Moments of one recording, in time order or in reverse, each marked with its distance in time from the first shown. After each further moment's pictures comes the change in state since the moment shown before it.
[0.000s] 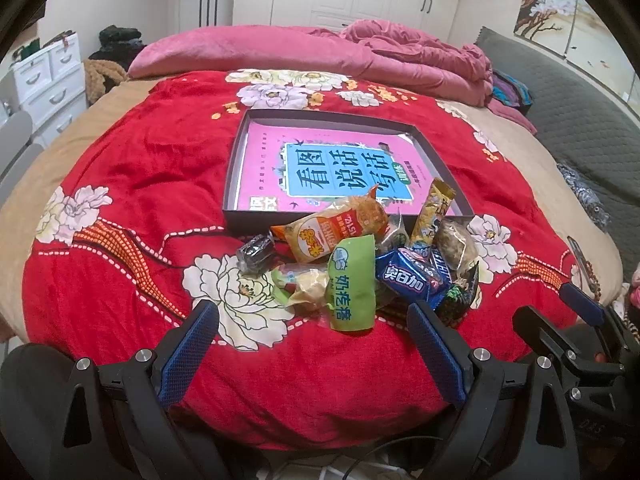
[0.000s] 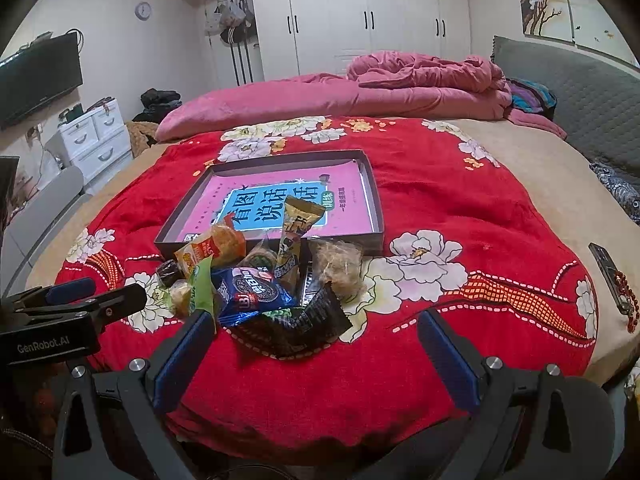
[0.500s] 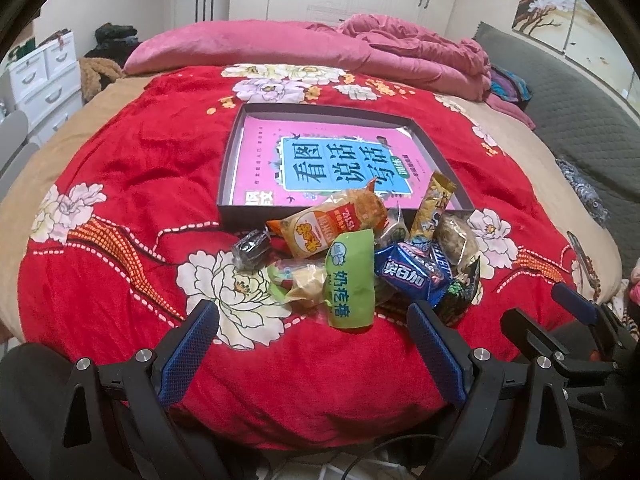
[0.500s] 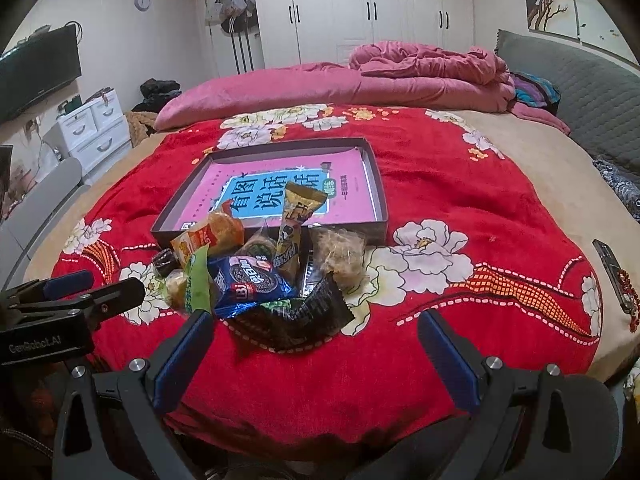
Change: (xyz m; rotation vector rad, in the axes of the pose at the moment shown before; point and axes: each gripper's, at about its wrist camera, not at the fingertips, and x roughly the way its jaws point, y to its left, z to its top) left arm 0.007 0.002 0.001 0.004 0.025 -0.010; right arm 0.012 0.001 -0.002 -0.006 0.049 0.000
